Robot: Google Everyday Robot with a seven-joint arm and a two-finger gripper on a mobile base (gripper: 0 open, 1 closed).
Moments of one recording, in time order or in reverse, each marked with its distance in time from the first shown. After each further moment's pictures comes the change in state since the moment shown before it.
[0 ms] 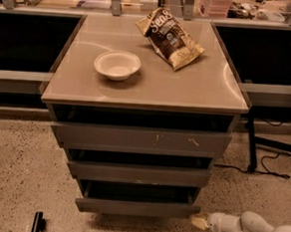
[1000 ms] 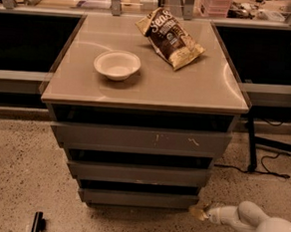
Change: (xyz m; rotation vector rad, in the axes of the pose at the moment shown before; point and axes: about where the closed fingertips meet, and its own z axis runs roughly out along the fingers) arm -0.030 -0.021 0.009 -0.004 0.004 -0.054
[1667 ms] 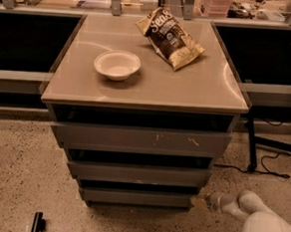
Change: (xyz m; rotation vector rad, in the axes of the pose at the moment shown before) arm -0.034 -0.039 0.000 0.040 -0.006 -0.013
